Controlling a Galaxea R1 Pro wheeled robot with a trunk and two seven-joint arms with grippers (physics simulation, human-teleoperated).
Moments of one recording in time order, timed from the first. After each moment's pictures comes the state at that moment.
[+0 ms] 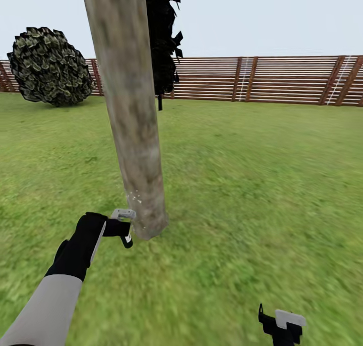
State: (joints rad) left arm -0.72 0.04 0.06 -1.09 -0.29 0.98 -0.43; right arm -0.42 -0.05 -0.21 -0.11 0.16 -0.64 -0.31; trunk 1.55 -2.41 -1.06
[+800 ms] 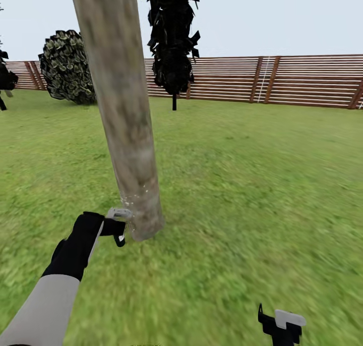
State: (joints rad) left arm -0.72 0.05 0.06 -1.10 -0.32 0.98 -0.38; right arm -0.42 -0.05 -0.21 -0.11 0.16 -0.64 -0.31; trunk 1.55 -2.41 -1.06
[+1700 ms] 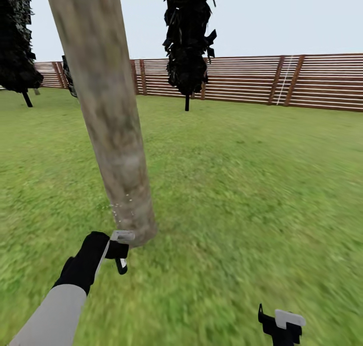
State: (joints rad) left arm -0.68 0.00 0.14 -0.88 -0.33 0.90 -0.32; right arm -0.42 -0.05 -0.21 -0.11 0.16 -0.64 -0.31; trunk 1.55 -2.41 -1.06
